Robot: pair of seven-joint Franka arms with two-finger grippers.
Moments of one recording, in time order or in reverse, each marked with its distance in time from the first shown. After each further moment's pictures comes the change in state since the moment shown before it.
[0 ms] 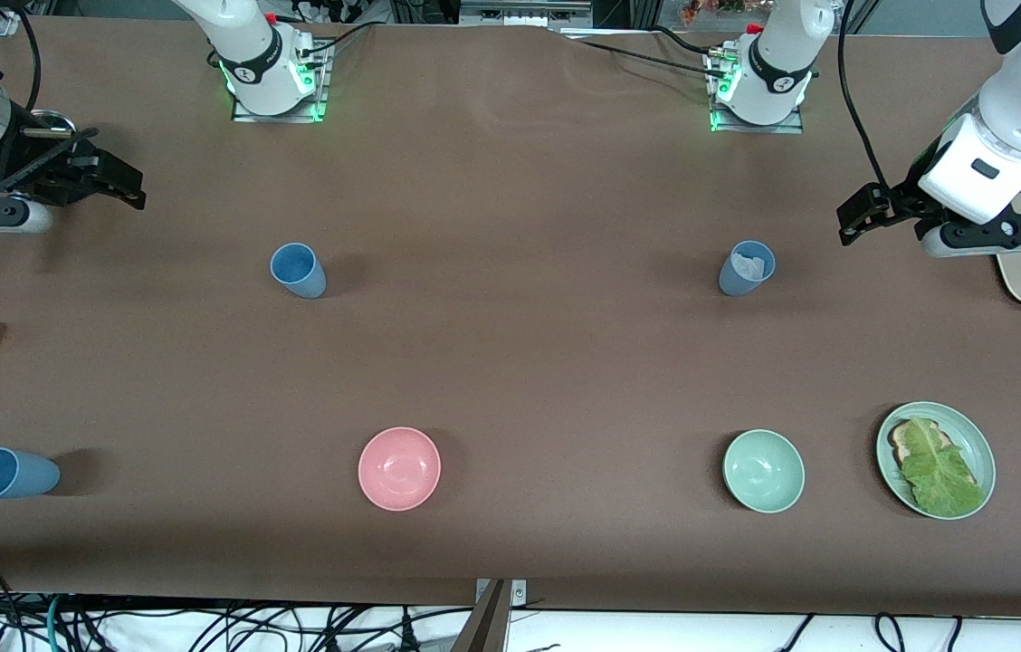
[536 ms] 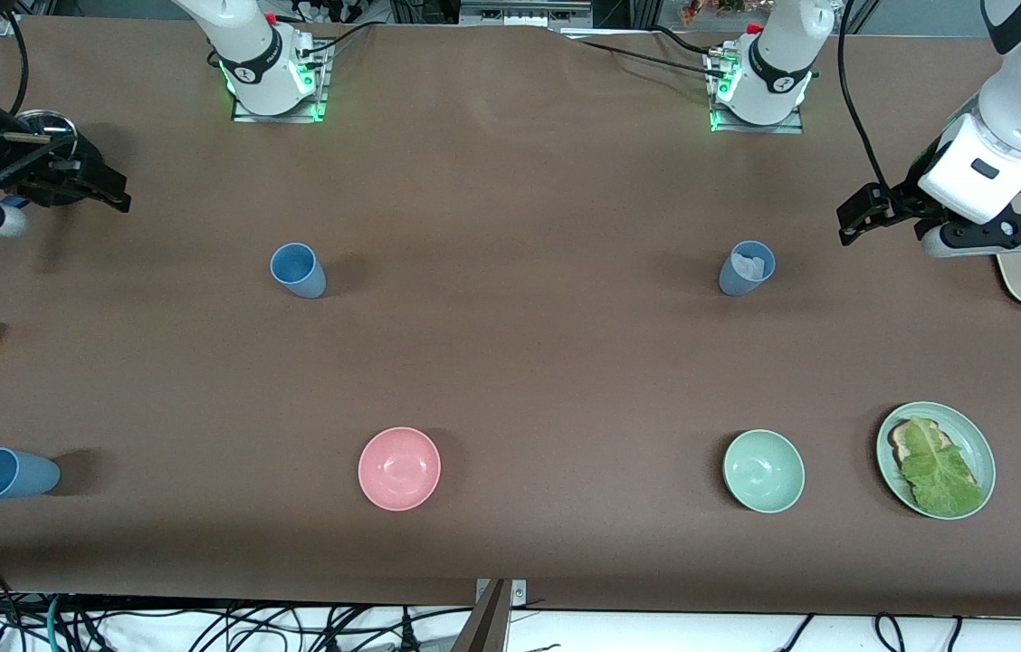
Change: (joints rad) left arm 0.000 0.000 0.000 0.000 0.000 0.000 0.000; right arm -0.004 0.002 -0.044 0.008 0.000 0.006 0.002
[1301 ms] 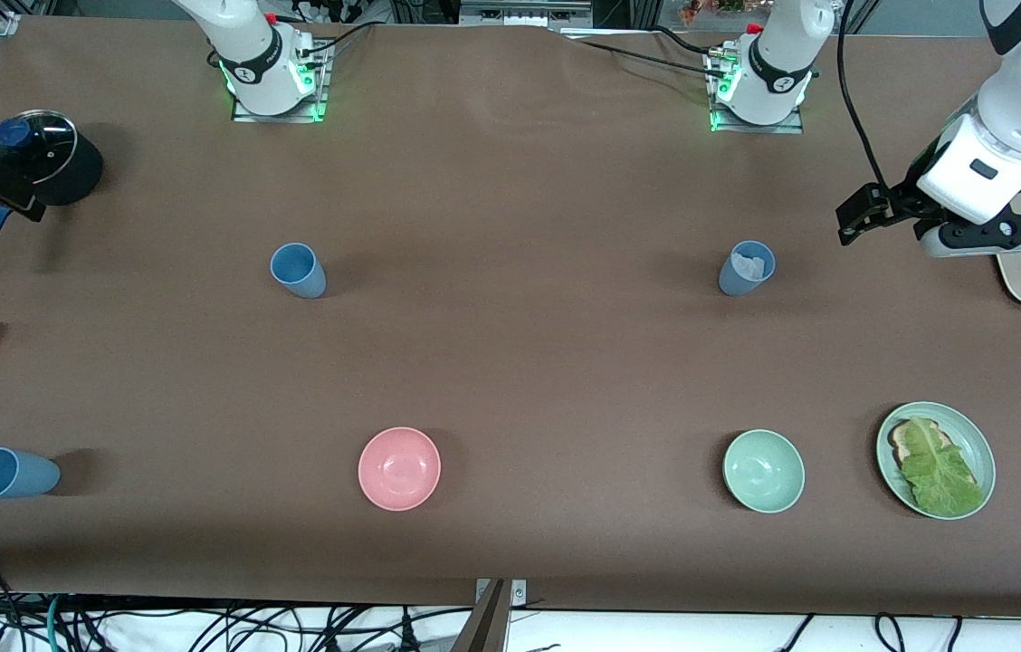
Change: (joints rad) left arm -0.004 0.006 0.000 -0.002 0.000 -0.005 0.001; right arm -0.016 0.032 -0.077 0.097 -0.027 0.008 -0.002
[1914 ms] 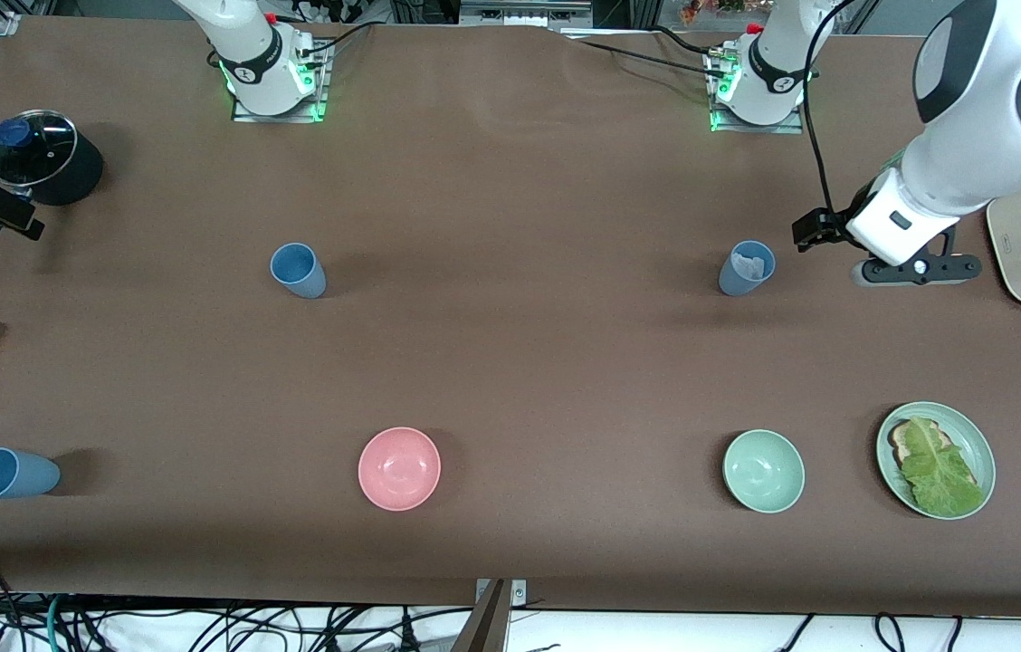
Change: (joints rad) left arm -0.030 0.060 -0.002 -0.117 0.003 -0.006 0.010; right arm -0.020 0.031 -0.001 0.001 -0.005 0.026 0.000
